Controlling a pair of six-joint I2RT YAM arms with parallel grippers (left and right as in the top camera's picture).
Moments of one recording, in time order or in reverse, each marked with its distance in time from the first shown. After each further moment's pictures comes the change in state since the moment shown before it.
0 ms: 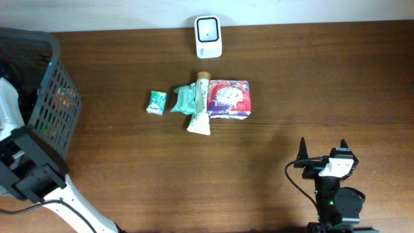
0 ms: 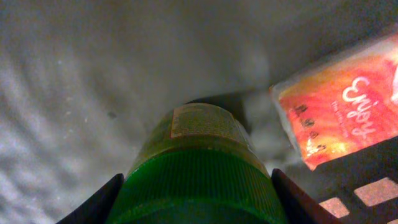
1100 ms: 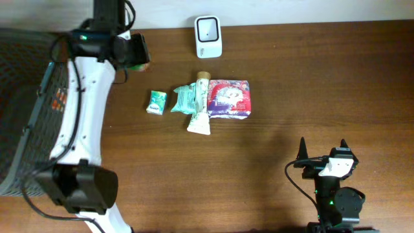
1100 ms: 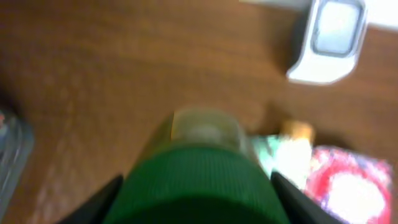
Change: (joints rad) left arm -0.682 -0.319 0.039 0.121 0.008 0.019; right arm 0.000 0.001 0.000 0.000 0.000 -0.001
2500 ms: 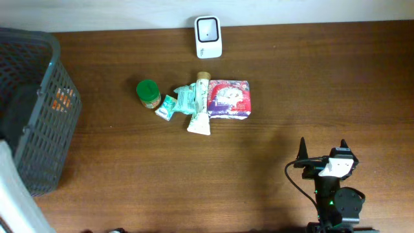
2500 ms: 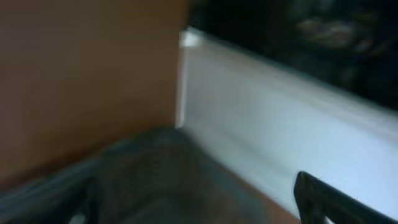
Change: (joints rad) left arm 0.558 -0.436 0.011 0.267 -0.177 0.073; right arm 0.000 -0.001 0.000 0.000 0.000 0.001
